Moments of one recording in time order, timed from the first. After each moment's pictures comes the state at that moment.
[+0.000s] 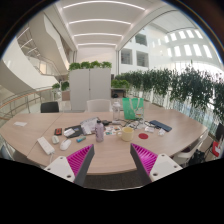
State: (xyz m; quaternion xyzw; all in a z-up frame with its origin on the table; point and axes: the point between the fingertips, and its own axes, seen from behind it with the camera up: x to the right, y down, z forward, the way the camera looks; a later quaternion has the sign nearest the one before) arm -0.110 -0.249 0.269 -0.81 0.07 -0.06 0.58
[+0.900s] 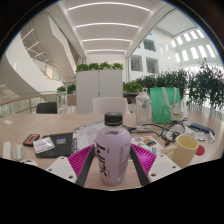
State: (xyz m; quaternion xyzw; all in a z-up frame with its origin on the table) arm -0.126 0.205 0.071 -0.77 0.04 -0.02 0.63
